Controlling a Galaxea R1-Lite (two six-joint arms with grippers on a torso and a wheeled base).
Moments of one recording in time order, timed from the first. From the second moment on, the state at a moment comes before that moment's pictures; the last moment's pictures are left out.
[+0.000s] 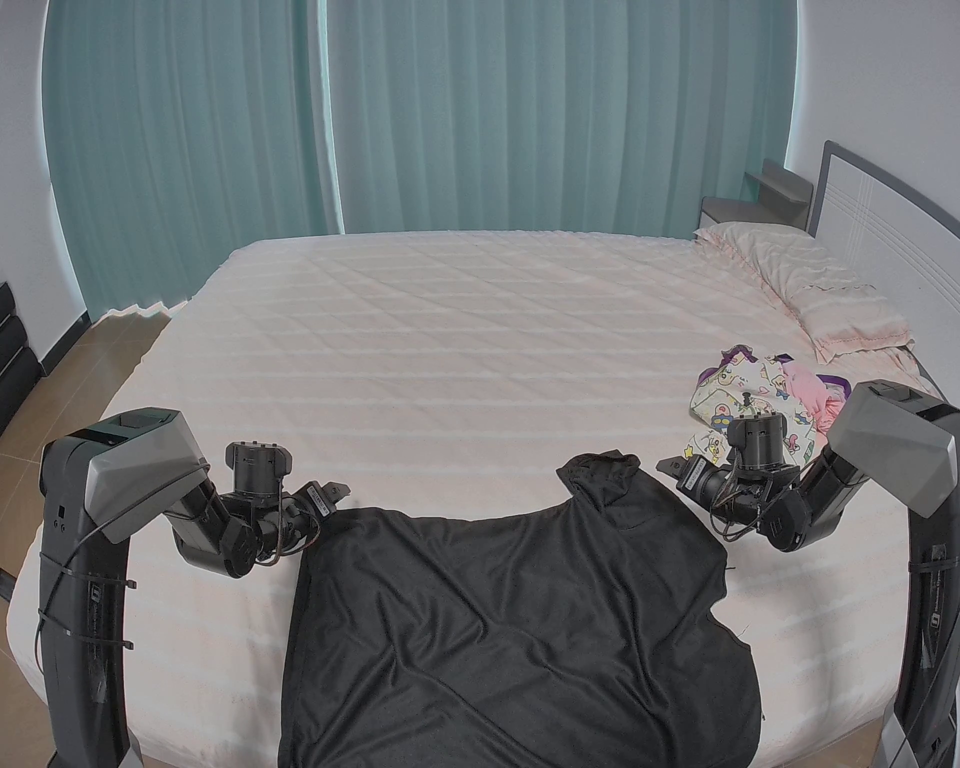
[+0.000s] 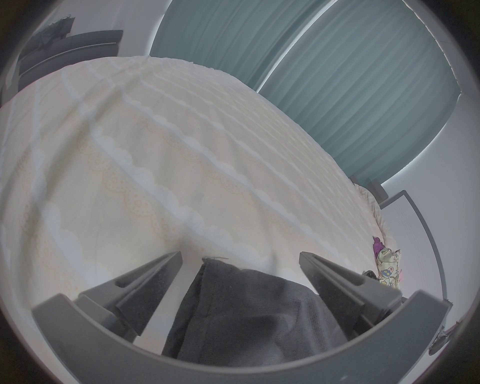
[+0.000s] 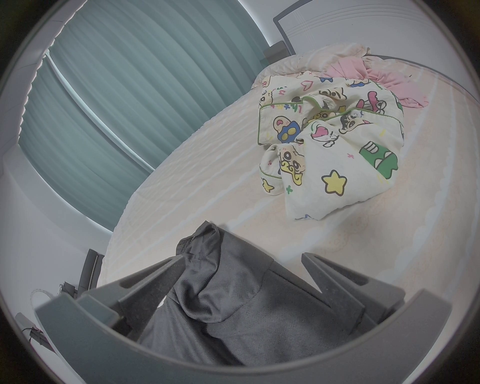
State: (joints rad) left arm -0.11 2.49 -1.08 -0.81 -0.05 -0.70; right arm 0.17 2.38 -1.03 -0.81 -0.01 0.68
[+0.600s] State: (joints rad) left arm -0.10 2.46 -1.08 -0.80 0.06 -0.68; right arm 0.12 2.48 -1.10 -0.80 0.06 0.57
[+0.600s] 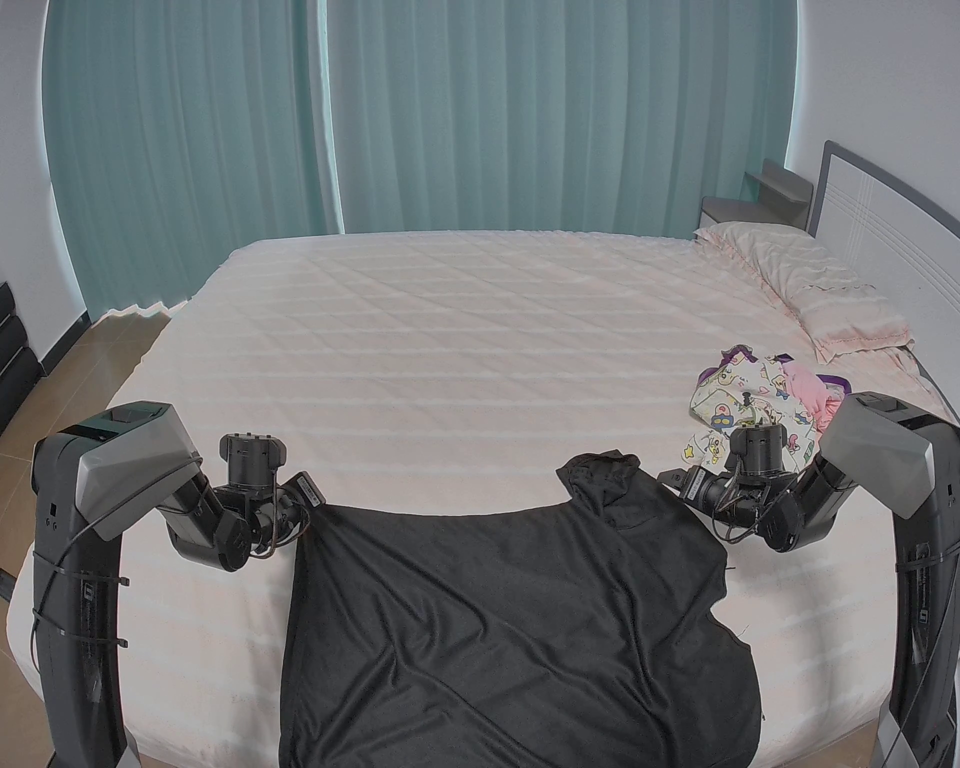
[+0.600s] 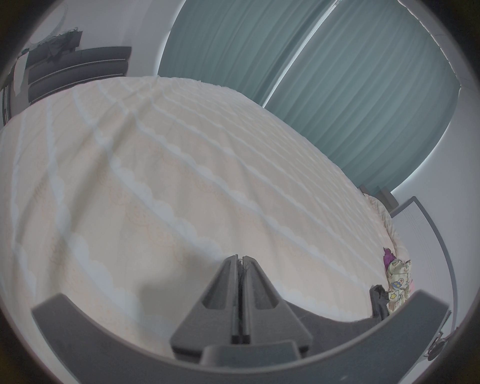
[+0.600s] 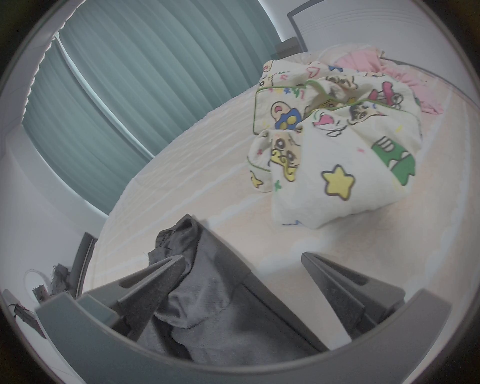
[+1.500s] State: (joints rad) left arm -0.06 2.38 -1.07 -0.80 0.13 -0.63; right arm 0.07 2.58 -1.36 -0.80 0.14 0.58
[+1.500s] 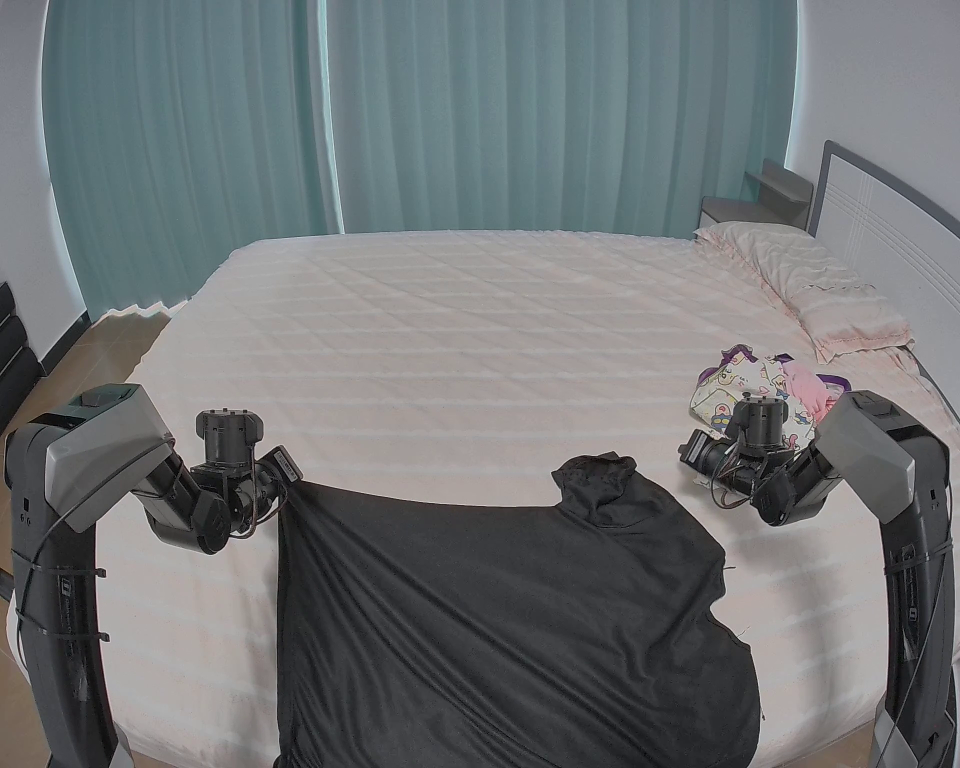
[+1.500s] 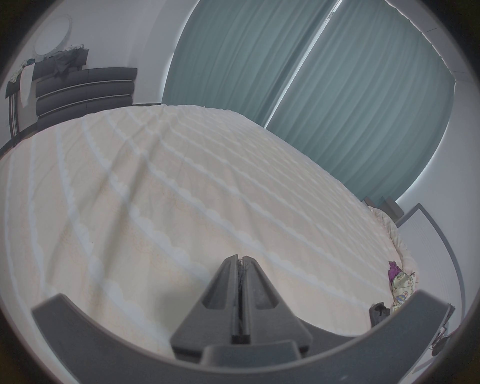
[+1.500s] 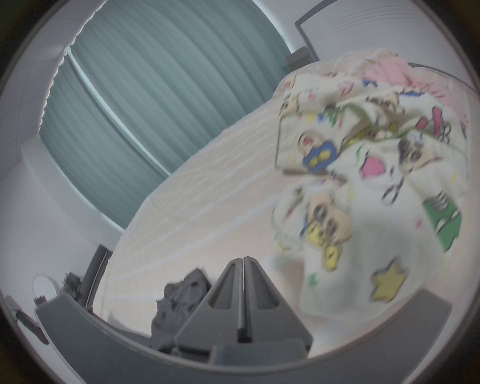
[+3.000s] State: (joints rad) left arm -0.06 2.35 -1.05 -0.81 0.19 -0.63; right arm 0.12 2.54 -1.38 -0.77 0.15 0.53
